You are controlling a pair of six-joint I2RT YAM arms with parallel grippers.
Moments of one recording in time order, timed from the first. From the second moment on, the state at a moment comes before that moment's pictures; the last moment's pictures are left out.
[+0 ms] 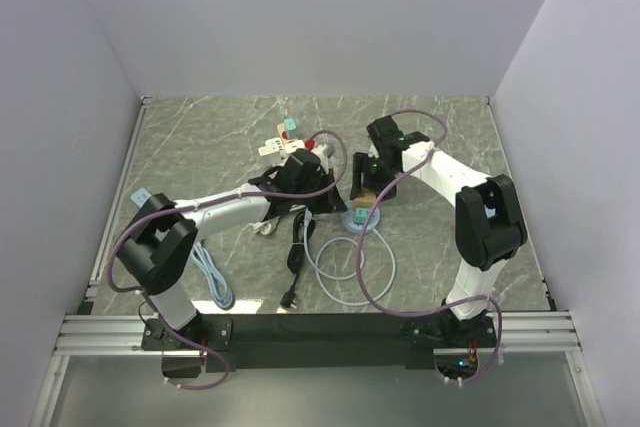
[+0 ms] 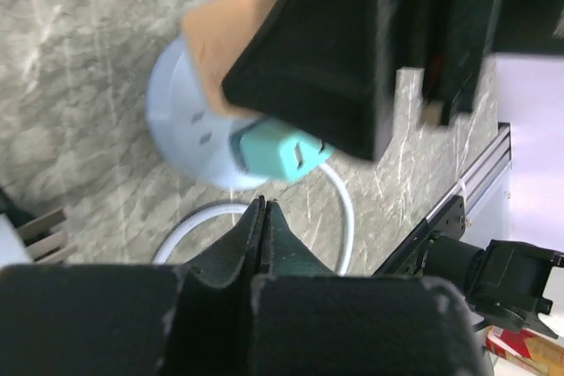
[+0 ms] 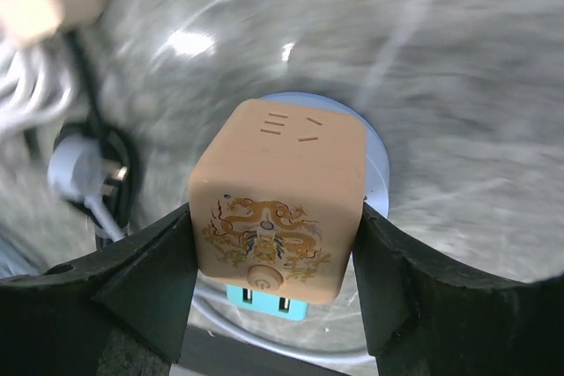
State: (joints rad) left arm -0.77 1.71 1.09 -0.04 0.26 -0.74; right arm 0.38 1.78 1.31 -0.74 -0.15 0.49
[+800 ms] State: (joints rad) left arm -0.73 1.76 0.92 0.10 0.25 -0.83; right arm 0.53 1.81 1.34 -0.70 -0.12 0.41
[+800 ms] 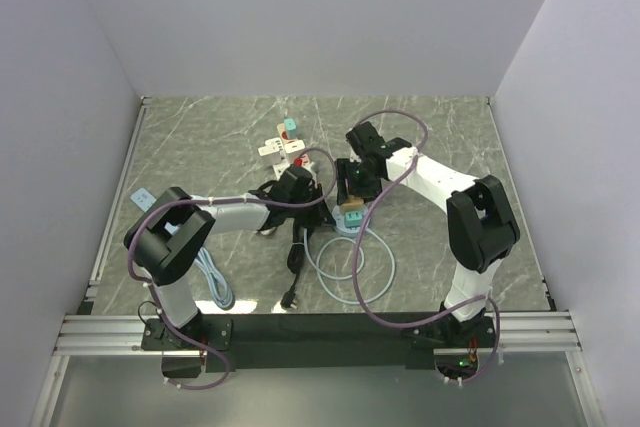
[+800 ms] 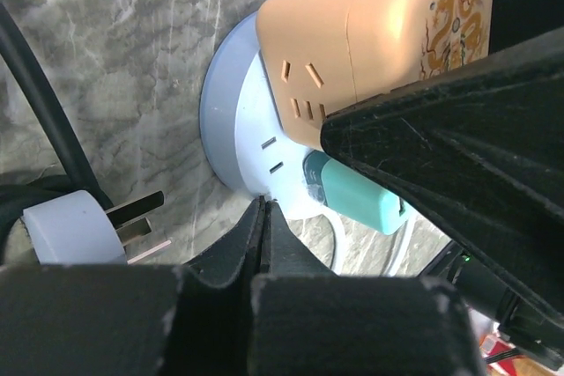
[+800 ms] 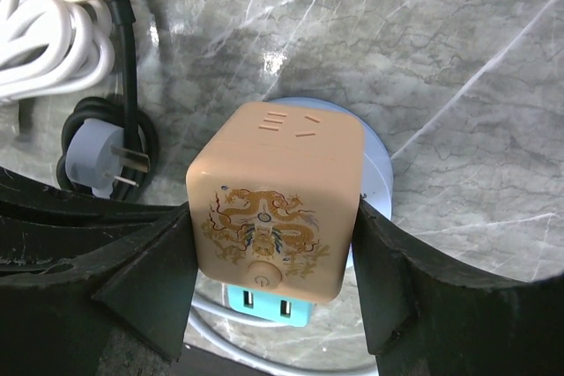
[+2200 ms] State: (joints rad) left arm -0.74 1.93 1.03 0.27 0.27 -0.97; right arm 0.53 1.92 1.58 -0.99 0.05 0.49
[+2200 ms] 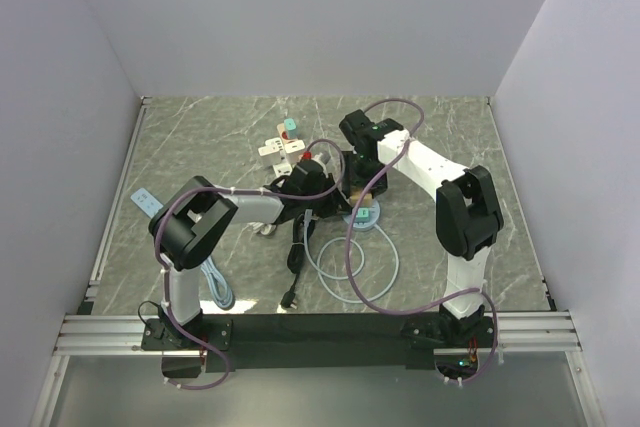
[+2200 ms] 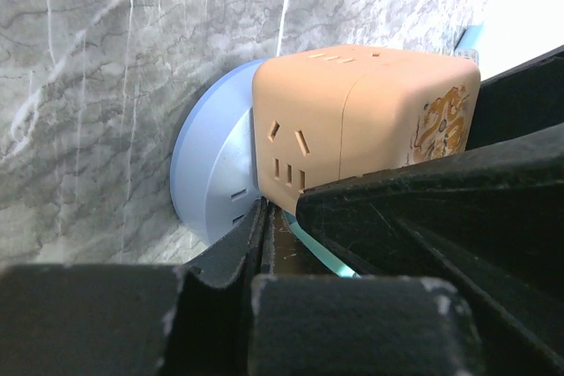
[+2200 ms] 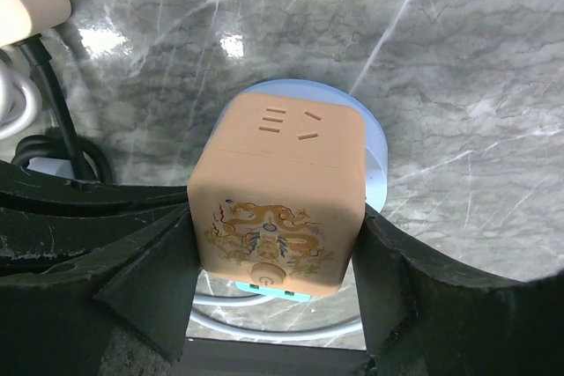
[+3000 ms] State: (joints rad) left arm -0.75 1.95 1.07 0.23 0.23 -0.99; right arm 0.50 1.81 1.36 -0.74 0.08 0.55
